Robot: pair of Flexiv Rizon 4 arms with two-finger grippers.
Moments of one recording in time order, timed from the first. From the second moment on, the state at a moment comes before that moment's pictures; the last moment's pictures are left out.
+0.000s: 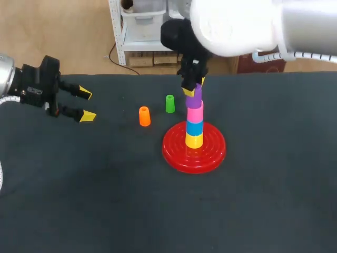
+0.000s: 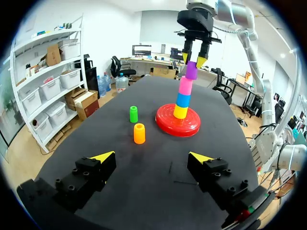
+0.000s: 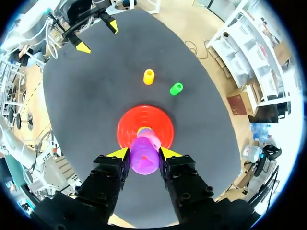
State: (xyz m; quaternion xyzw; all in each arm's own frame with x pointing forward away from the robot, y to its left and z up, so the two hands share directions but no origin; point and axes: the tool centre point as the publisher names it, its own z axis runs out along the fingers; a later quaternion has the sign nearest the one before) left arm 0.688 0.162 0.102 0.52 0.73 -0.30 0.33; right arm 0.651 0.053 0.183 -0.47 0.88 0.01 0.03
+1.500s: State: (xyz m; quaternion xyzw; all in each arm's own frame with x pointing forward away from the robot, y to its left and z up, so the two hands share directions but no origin) left arm 0.688 0.162 0.102 0.52 0.73 -0.30 0.33; right arm 0.678 0.107 0.195 -0.55 0.83 0.02 0.10
